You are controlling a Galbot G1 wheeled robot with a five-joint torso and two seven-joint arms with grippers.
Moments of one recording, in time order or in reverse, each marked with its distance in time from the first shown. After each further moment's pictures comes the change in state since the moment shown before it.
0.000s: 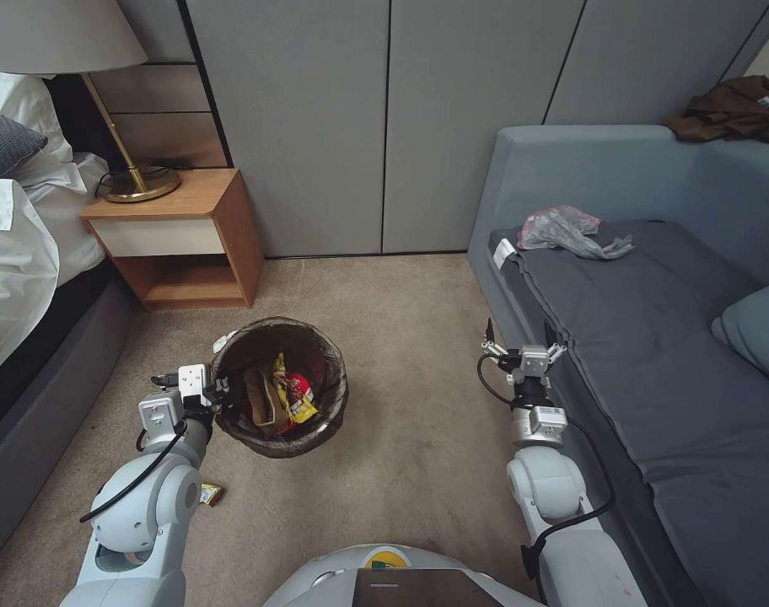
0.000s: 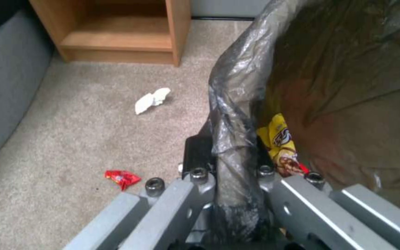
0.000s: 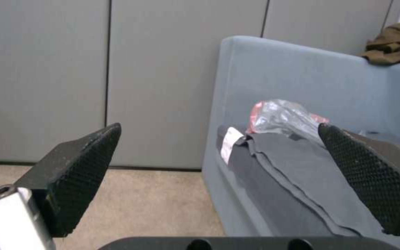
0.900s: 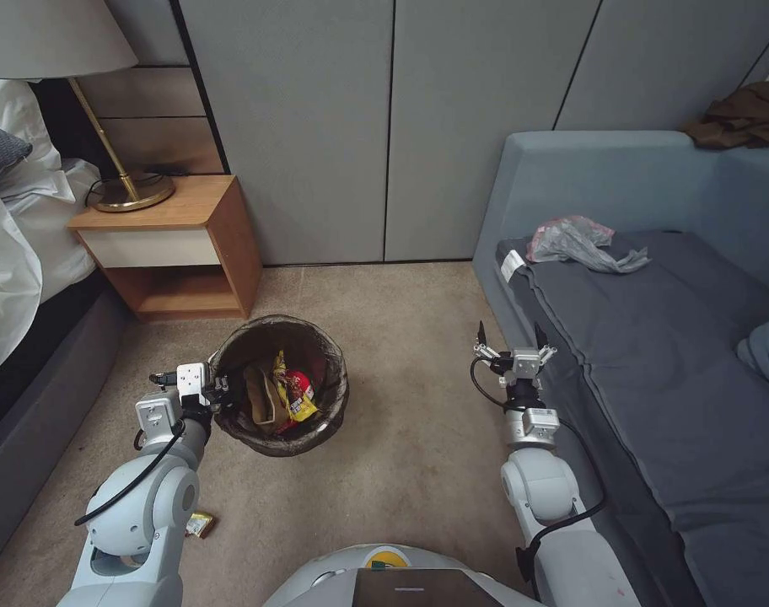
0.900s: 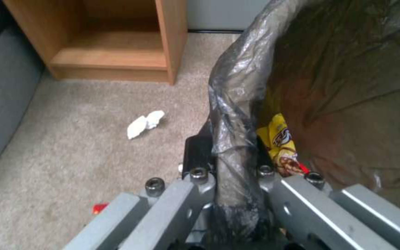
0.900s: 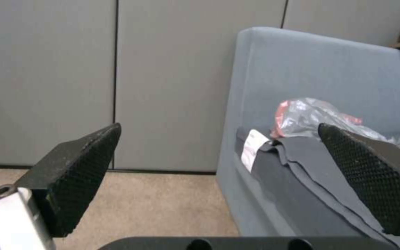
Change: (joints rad) left arm 0.008 0.003 -0.004 -0.018 0.002 -0.001 0.009; right arm -0.002 0.006 -0.022 -0.009 0.007 0.000 -0.003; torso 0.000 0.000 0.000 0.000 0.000
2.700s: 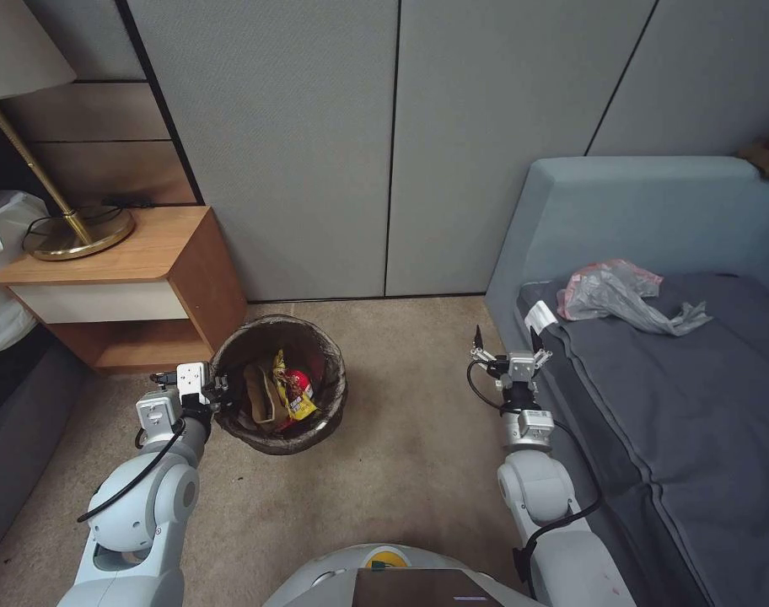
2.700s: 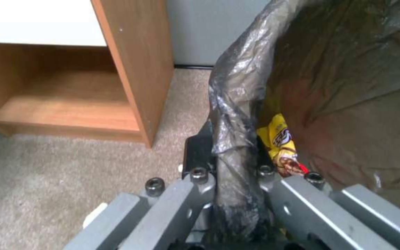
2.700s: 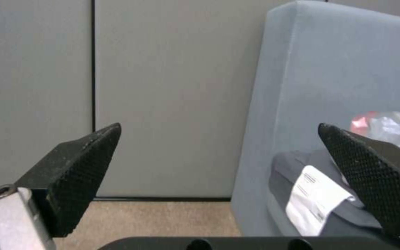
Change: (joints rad) left arm -0.012 -0.006 -0.007 0.022 0.009 -0.012 0.018; right arm 0.001 0.003 -0.009 -0.021 -0.004 -0.002 0.003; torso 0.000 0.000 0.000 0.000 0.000
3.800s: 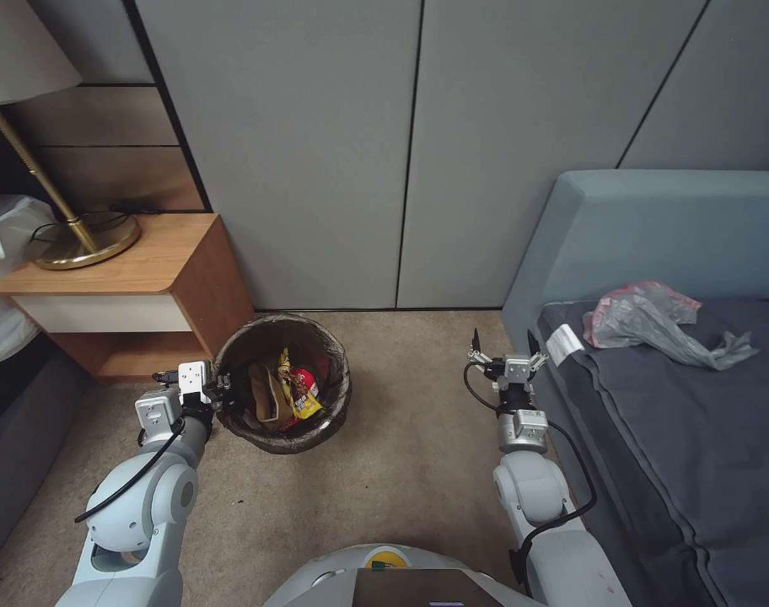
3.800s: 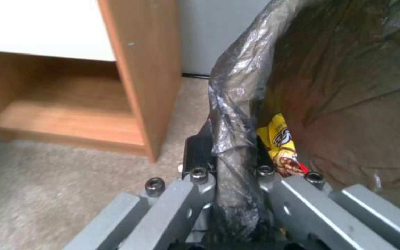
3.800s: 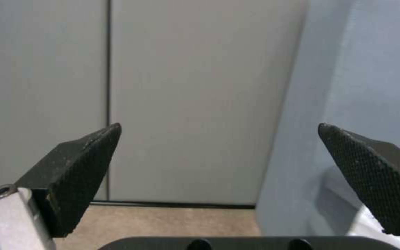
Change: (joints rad) left arm 0.000 0.005 -0.001 -0.008 -0.031 0.004 0.007; right arm 0.003 -0.006 -0.025 -0.013 -0.010 -0.029 0.037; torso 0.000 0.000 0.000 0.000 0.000
